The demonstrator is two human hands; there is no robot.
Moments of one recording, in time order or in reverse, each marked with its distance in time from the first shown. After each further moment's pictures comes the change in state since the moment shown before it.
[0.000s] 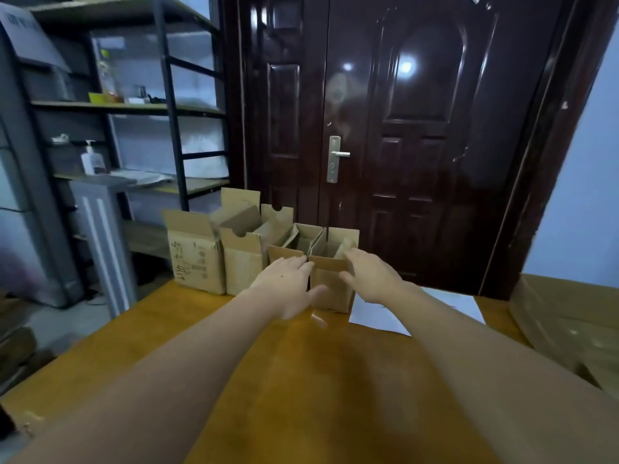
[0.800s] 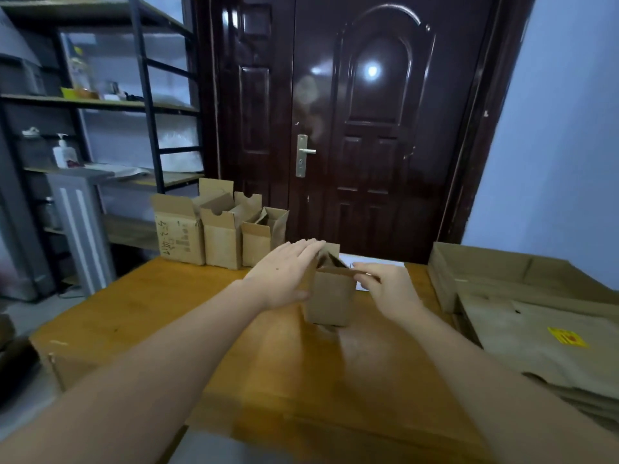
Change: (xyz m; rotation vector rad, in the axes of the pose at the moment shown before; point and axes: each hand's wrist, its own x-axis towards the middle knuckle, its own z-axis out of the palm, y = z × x) left_hand -0.115 0.094 -0.036 -0.048 0.209 0.332; right_hand -0.221 0.035 -0.036 0.457 0.369 0.001
